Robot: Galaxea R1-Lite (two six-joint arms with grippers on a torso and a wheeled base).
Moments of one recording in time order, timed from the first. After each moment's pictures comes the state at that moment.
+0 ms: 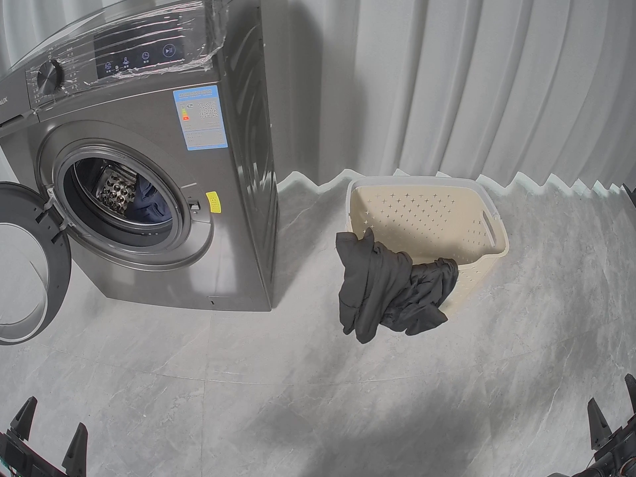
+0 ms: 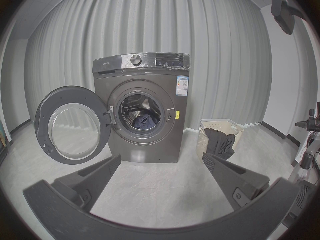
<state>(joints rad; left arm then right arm) 0.00 0.01 -0.02 0.01 -0.01 -0.01 -0.01 0.01 -0.02 0.00 0.01 -0.01</state>
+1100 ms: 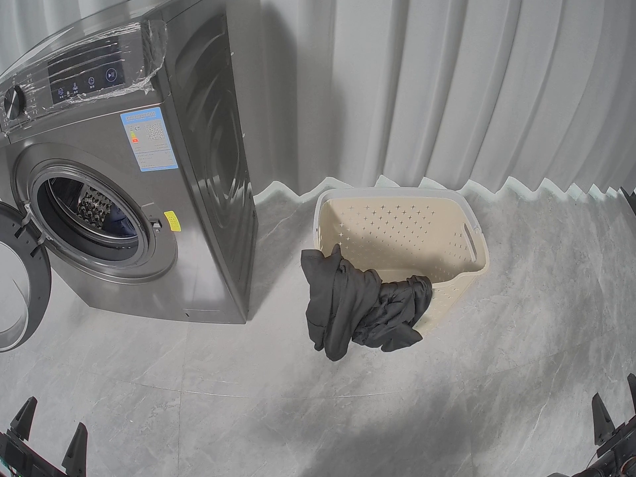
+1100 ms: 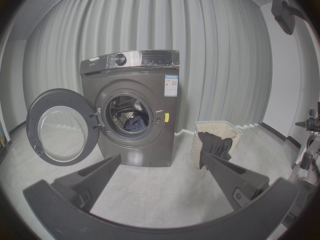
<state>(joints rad) 0.00 0.01 -0.02 0.01 -0.01 -0.01 -0.01 0.01 -0.02 0.00 -0.03 0.03</state>
